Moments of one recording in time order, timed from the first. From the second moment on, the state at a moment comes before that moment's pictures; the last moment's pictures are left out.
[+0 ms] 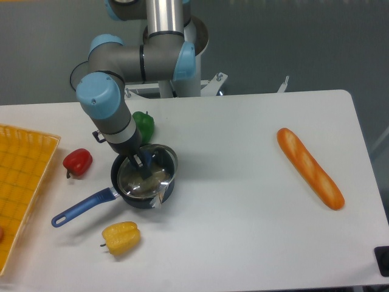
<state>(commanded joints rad) 2.11 -1.83 -1.79 -1.07 1.69 1.09</state>
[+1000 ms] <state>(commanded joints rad) 2.09 -1.86 -1.78 -1.07 1.69 1.07</state>
